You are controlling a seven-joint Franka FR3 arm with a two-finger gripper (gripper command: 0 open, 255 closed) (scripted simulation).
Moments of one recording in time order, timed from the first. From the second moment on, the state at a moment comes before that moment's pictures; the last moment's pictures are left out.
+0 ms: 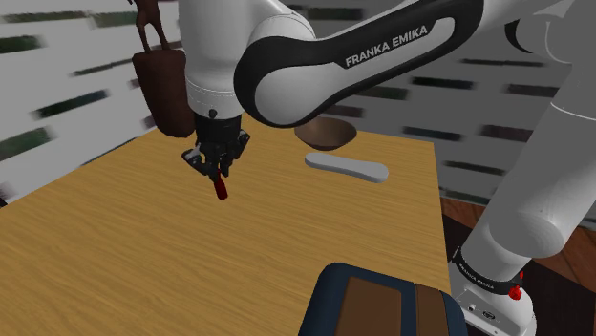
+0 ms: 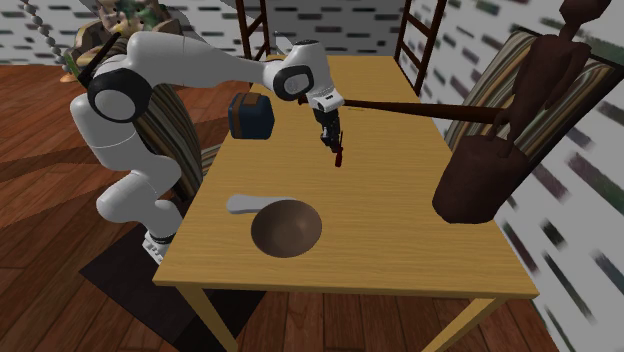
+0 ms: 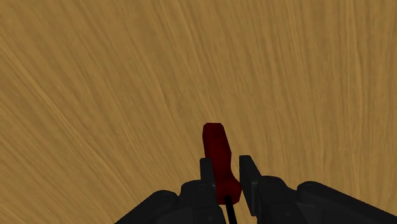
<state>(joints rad) 0.05 0.03 0.74 -1.86 -0.21 2.13 0.75</state>
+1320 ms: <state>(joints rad) 0.06 0.03 0.75 -1.64 -0.20 1.90 0.72</state>
